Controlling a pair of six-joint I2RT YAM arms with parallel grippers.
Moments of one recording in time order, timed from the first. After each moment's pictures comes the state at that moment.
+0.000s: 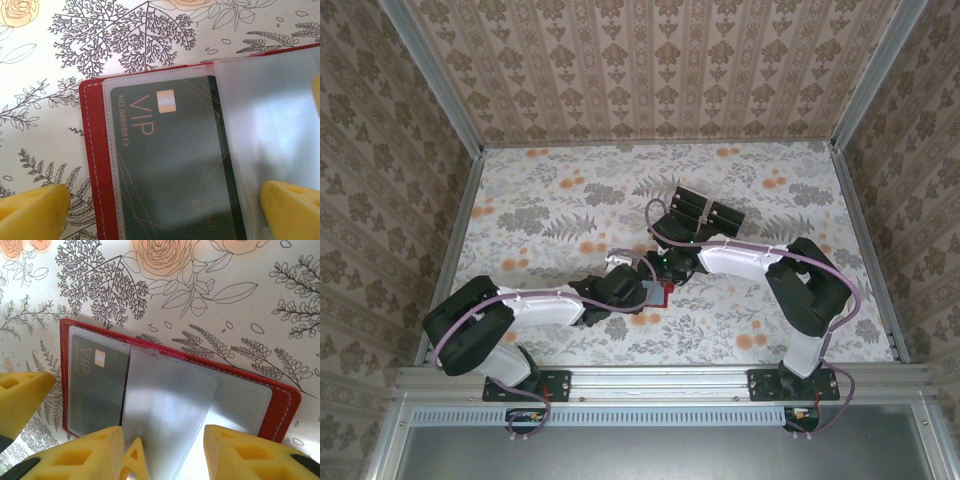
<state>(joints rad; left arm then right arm) -0.99 1.48 0.58 -0.12 -0.36 -0.56 0.73 1.79 1.10 -0.38 -0.20 0.77</state>
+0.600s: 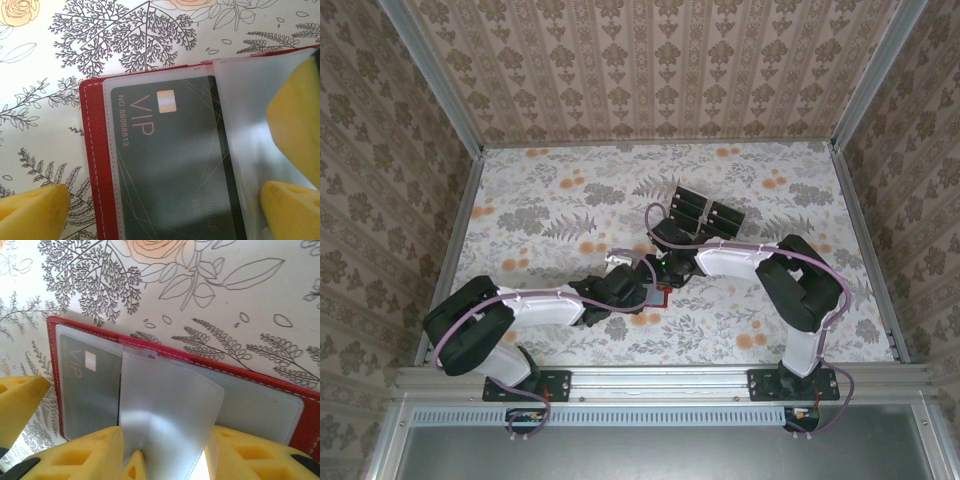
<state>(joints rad) -0.99 1.48 0.58 -0.12 -0.36 -0.56 0.73 1.84 1.07 -0.30 -0.26 0.82</state>
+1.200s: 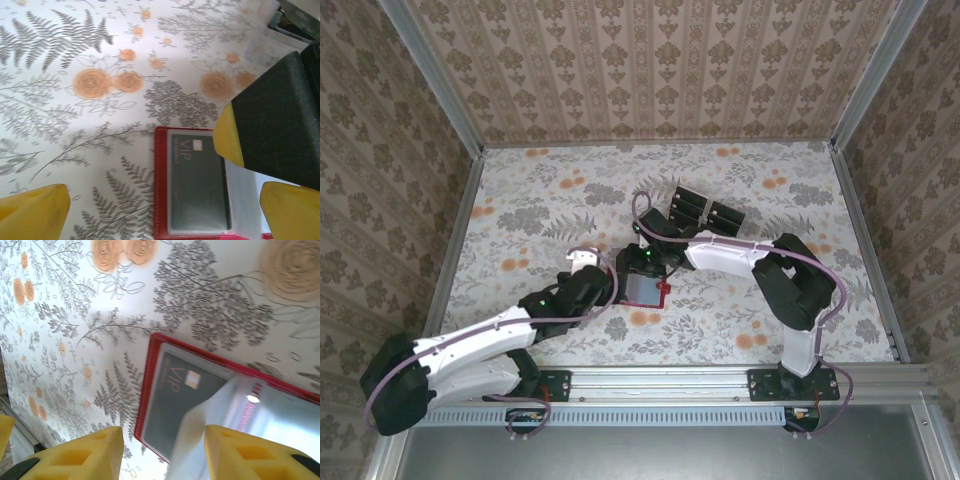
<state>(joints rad) -0.96 0.97 0.48 -0.29 -0.49 -0.65 0.78 1.89 1.23 -0.29 -0.31 0.85</state>
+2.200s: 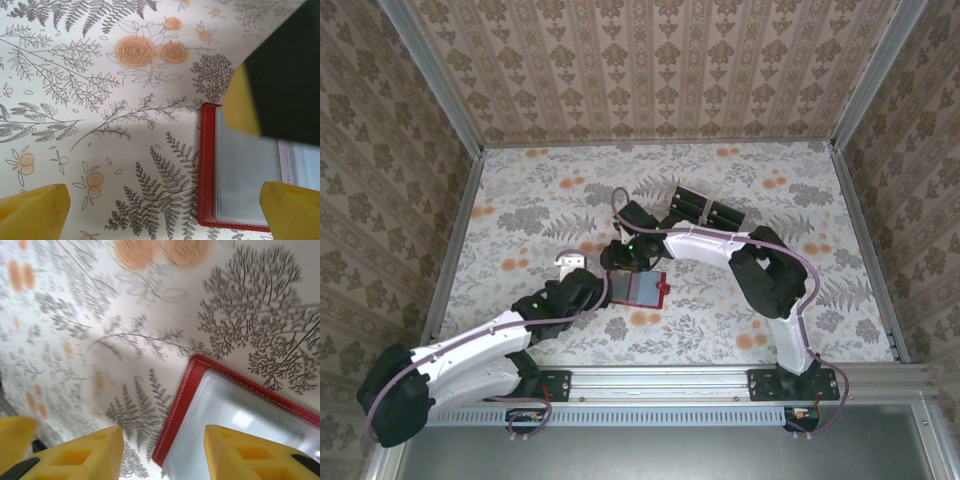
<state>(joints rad) -0.89 0.95 0.42 -0.34 -0.46 -0.67 0.78 2.03 1.46 -0.42 -0.36 0.78</state>
